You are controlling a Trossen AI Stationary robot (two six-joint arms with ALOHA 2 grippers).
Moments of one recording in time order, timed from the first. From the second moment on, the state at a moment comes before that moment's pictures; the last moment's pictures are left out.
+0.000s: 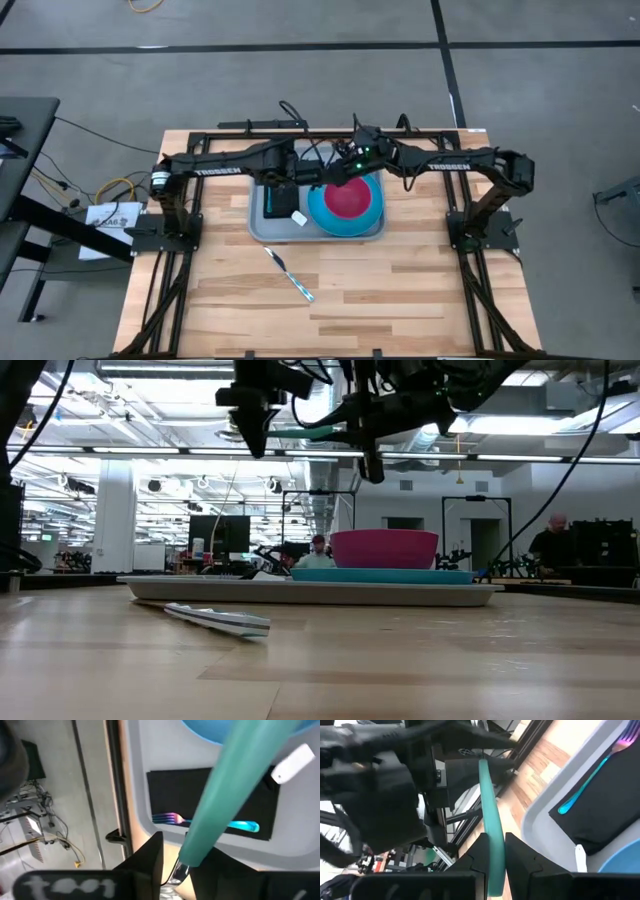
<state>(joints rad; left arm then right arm) 0.11 1.85 1.88 -1.54 -0.54 0.13 -0.31 1.61 1.09 0.17 -0.52 0.85</state>
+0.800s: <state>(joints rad) 0.20 1.67 1.48 -1.18 -0.45 0.19 -0.26 1.76 1.15 0.29 -0.52 0.97</state>
